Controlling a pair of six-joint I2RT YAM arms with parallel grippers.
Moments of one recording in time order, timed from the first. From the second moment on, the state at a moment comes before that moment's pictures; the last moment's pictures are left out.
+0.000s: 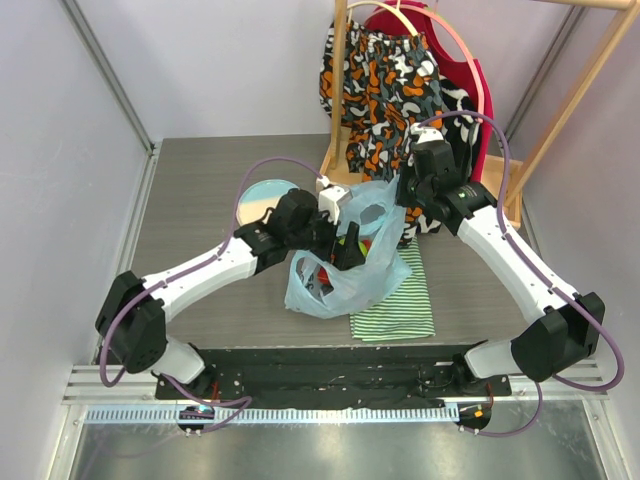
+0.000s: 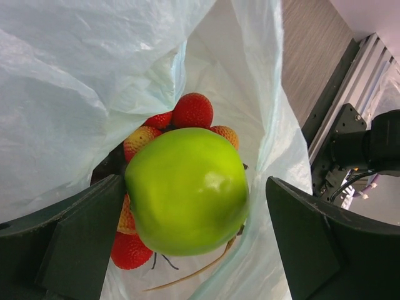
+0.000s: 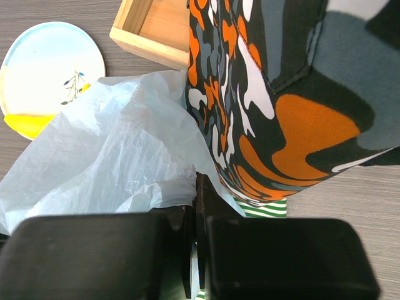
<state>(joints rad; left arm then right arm) -0.79 1.49 1.11 -0.17 0.34 -0.29 0.41 1.38 1.34 -0.58 0.15 0.31</state>
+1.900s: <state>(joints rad) -0.63 1.05 1.00 -0.12 0.42 -0.33 0.41 1.41 1.51 -0.59 0.17 0.25</state>
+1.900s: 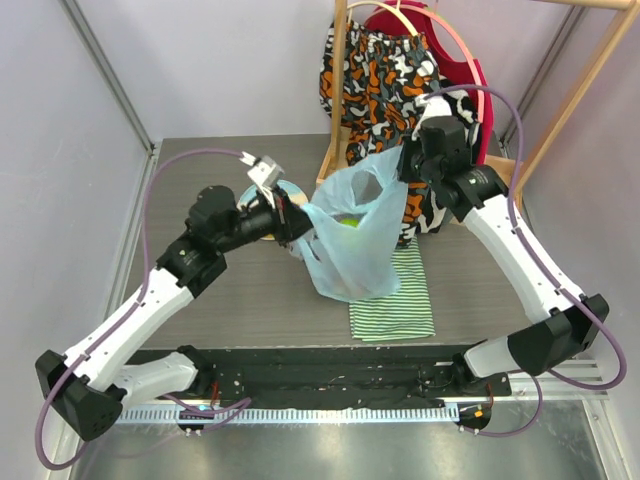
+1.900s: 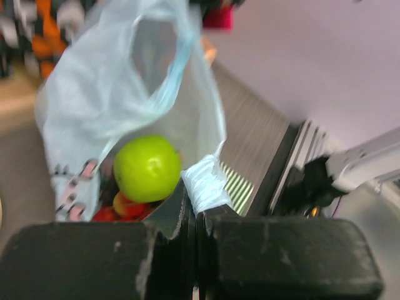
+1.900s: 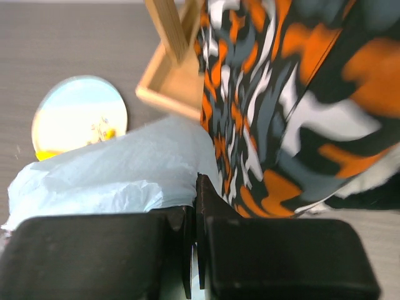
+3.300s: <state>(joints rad) -0.67 1.34 1.16 0.36 0.73 -0.61 0.40 1.26 1.34 -0.54 -0.11 0.41</state>
